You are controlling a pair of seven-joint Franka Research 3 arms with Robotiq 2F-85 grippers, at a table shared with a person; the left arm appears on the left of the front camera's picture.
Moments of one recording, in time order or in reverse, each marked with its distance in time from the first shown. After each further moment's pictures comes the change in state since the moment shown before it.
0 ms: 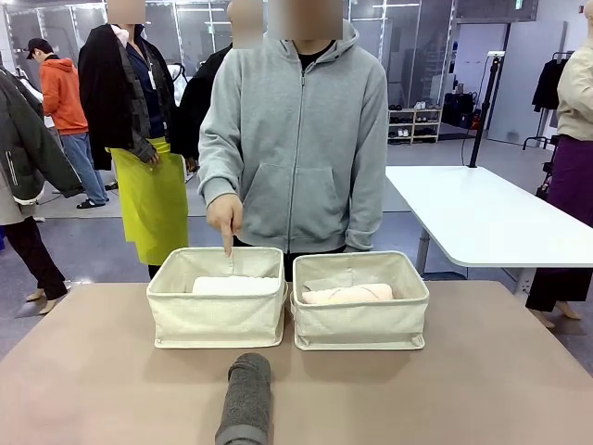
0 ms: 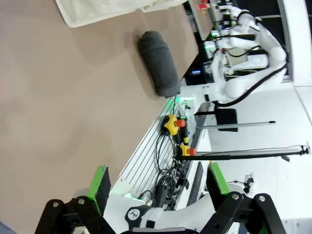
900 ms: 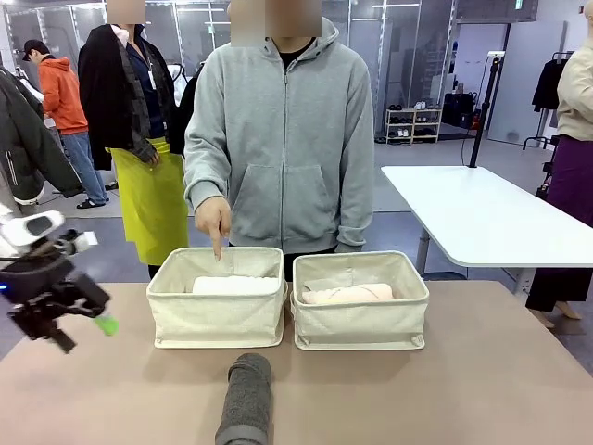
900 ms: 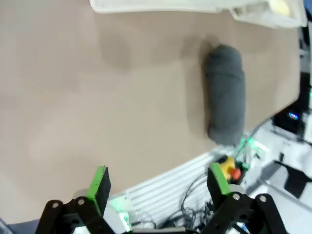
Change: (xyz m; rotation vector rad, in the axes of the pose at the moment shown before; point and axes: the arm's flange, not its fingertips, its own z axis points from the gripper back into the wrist) left arm 0.051 -0.128 -0.188 0.627 -0.021 0.245; right arm 0.000 0.000 0.000 0.000 0.001 0.000
